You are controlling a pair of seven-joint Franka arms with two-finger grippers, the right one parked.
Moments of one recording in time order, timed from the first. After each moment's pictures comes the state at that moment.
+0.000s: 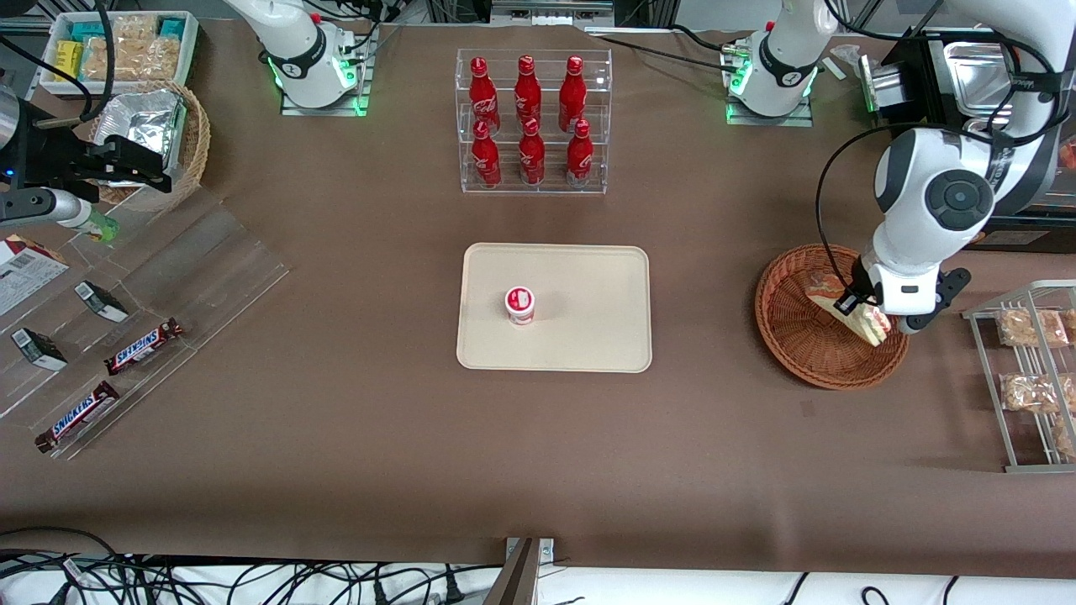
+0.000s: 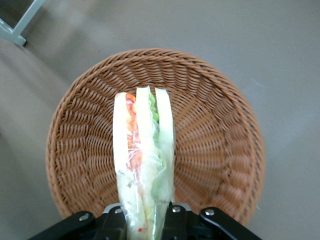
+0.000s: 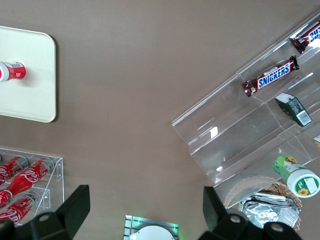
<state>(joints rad) 0.15 0.18 -0.18 -2.08 0.21 2.23 -0.89</state>
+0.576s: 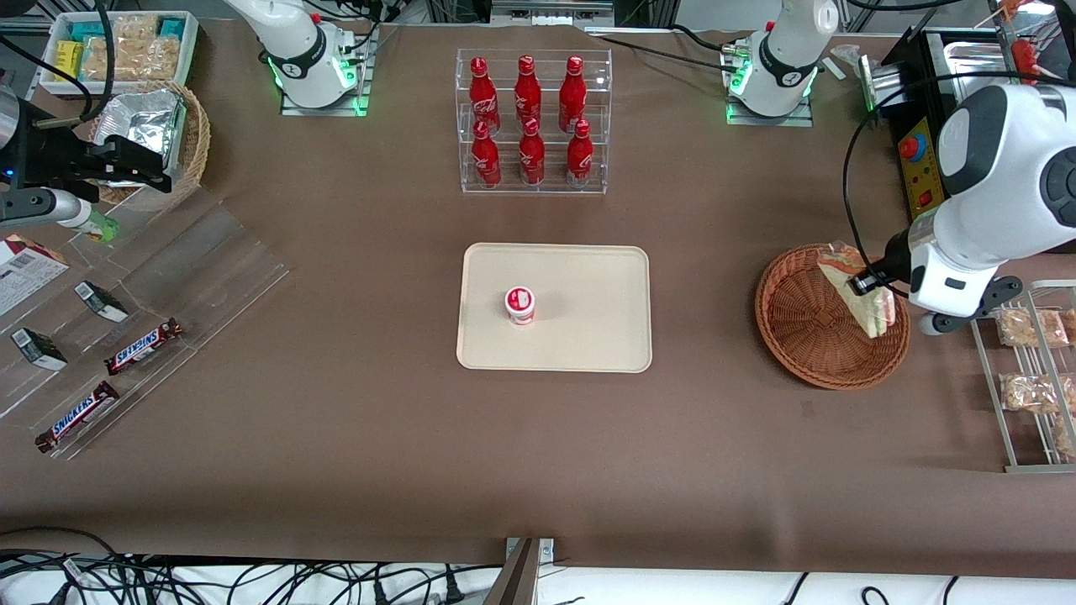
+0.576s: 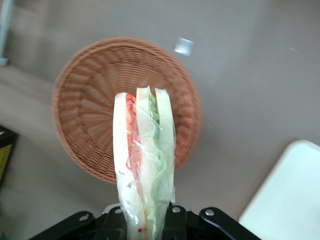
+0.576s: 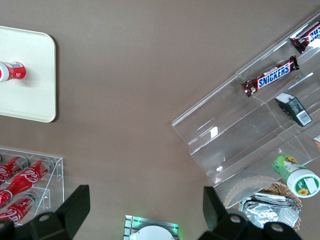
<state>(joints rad) 0.14 0.18 -0.24 -1.74 0.02 1.80 -0.52</state>
